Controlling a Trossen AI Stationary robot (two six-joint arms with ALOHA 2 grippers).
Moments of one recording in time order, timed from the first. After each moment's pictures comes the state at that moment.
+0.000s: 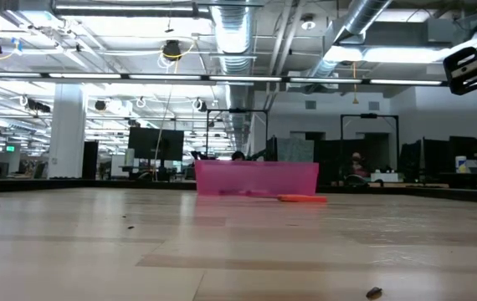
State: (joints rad) left arm -0.61 1.39 1.36 -1.10 0.10 -0.71; right arm 0.68 0.03 0.01 0.05 0.24 0.18
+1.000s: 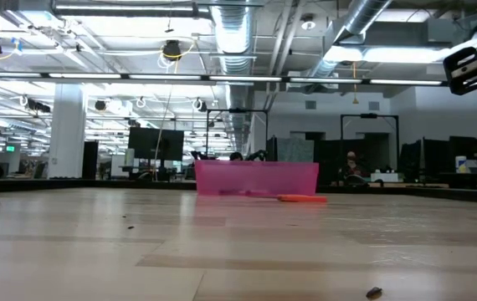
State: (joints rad) left arm -0.88 1.69 1.20 -0.82 -0.06 -0.58; right arm 0.68 0.03 0.01 0.05 0.24 0.18
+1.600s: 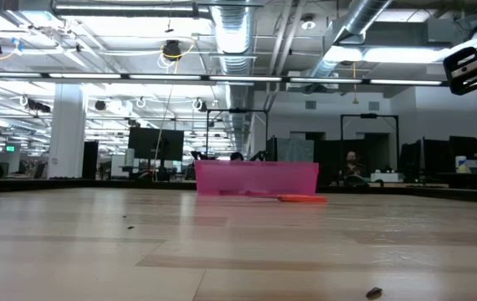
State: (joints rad) left arm -0.87 1.65 1.13 -0.81 0.01 -0.62; right arm 0.68 0.03 0.01 0.05 0.24 0.18
